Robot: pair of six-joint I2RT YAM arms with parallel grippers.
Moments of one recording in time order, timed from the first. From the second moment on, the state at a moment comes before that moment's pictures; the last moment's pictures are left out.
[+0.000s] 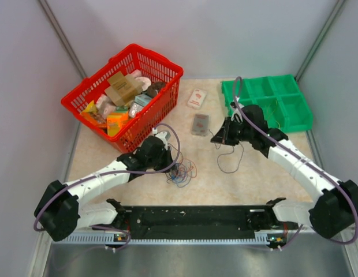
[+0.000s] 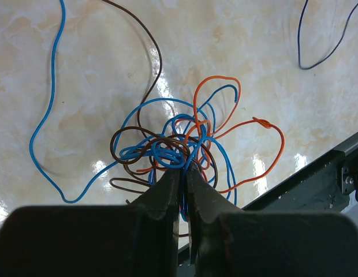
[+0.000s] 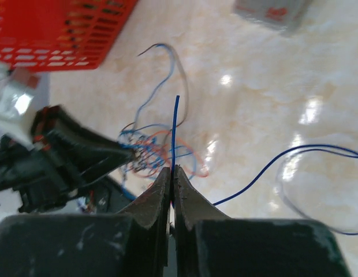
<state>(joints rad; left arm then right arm) -0.71 1.17 0.64 -0.26 0.12 -0.63 0.47 1.18 0.95 -0.39 -0.39 0.62</state>
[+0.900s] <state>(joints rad) -0.71 1.16 0.64 -0.26 0.12 -0.63 0.51 1.63 0.99 -0.46 -0.15 0.49</state>
